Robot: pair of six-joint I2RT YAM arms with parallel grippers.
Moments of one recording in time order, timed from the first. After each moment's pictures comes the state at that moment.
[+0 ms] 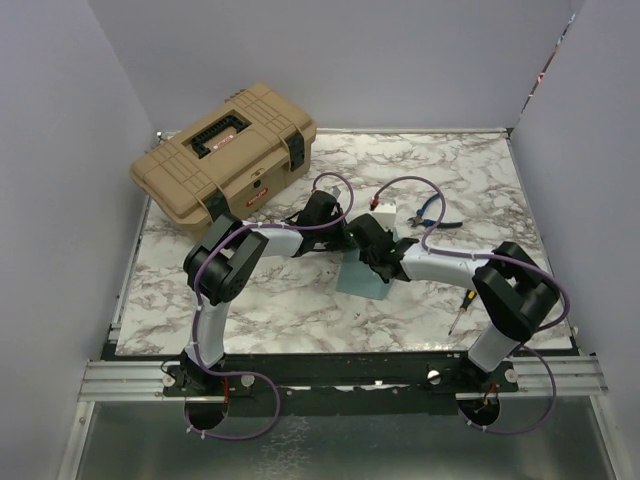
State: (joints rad) left arm -0.63 2.03 1.13 0.23 0.27 -0.84; right arm 0.78 1.68 0.91 -0.12 0.57 0.64
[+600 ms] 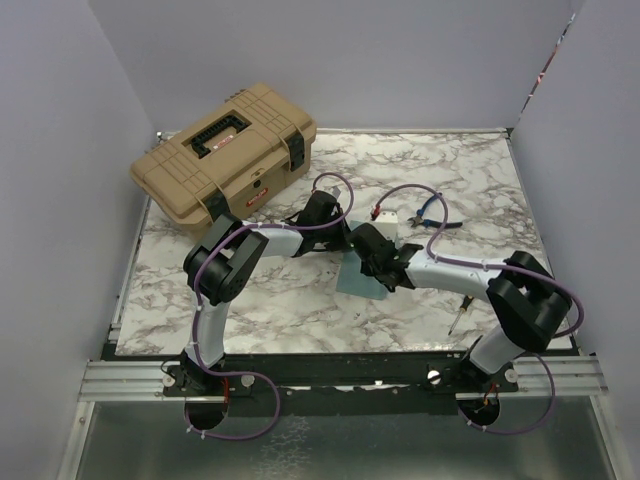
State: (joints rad) left arm -0.63 2.03 1.13 0.22 0.26 -0.84; right arm 0.84 1.58 0.85 -0.25 0.51 0.73
